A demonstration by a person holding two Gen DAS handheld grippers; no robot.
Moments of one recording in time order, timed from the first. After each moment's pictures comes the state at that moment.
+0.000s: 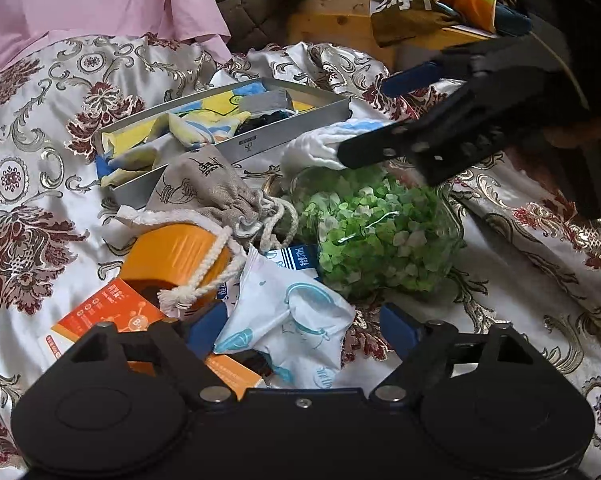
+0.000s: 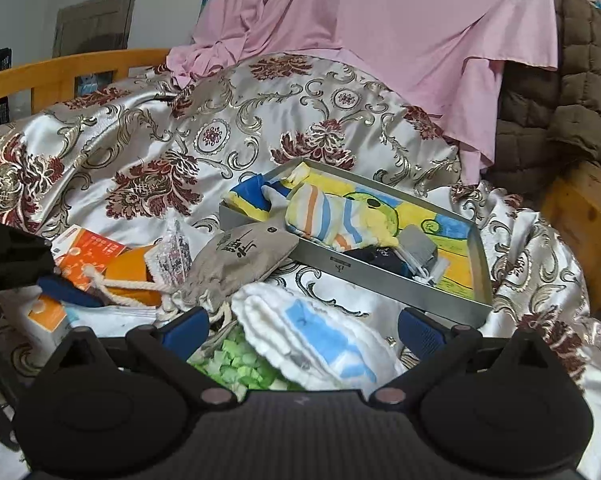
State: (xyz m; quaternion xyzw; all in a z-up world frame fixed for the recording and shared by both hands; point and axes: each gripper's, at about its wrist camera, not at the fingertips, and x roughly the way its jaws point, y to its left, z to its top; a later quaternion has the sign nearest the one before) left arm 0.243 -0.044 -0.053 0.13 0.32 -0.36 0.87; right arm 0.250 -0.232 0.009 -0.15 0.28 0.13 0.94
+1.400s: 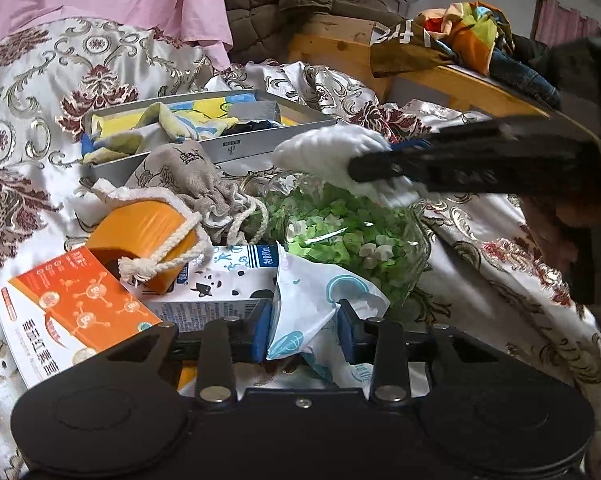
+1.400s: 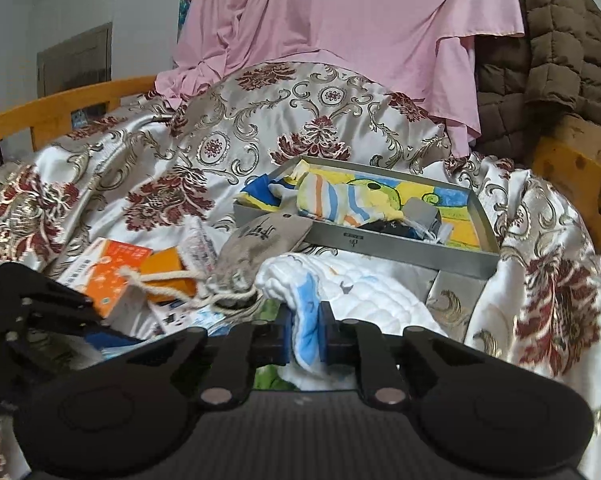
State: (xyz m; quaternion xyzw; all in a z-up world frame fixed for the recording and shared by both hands) left arm 0.235 -0.036 -0.064 0.04 0.32 -0.39 0.87; right arm 0.203 -0.239 0.003 -0.07 0.27 0.12 0.95
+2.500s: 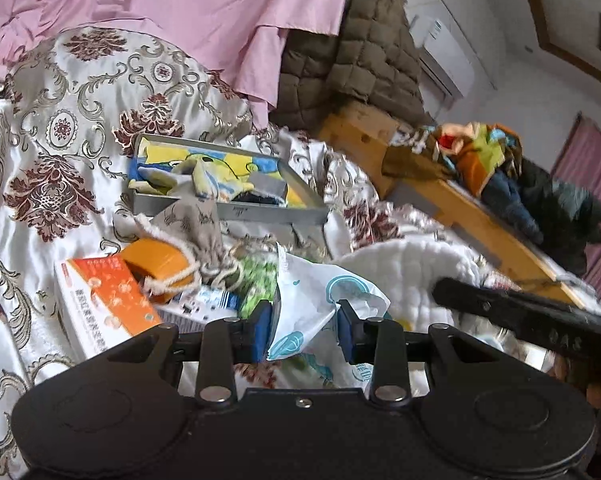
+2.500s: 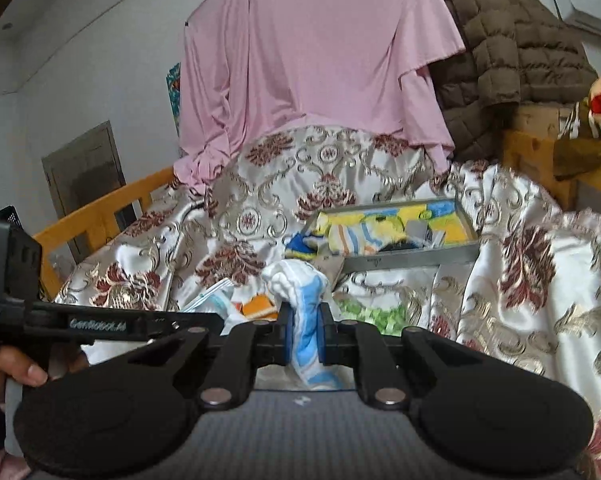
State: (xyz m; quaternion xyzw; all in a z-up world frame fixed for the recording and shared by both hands) left arm 0.167 -0.001 0.028 -0.13 0.29 -0.33 0.89; right arm 0.071 -0.255 0.080 0.07 0.21 0.12 0.97
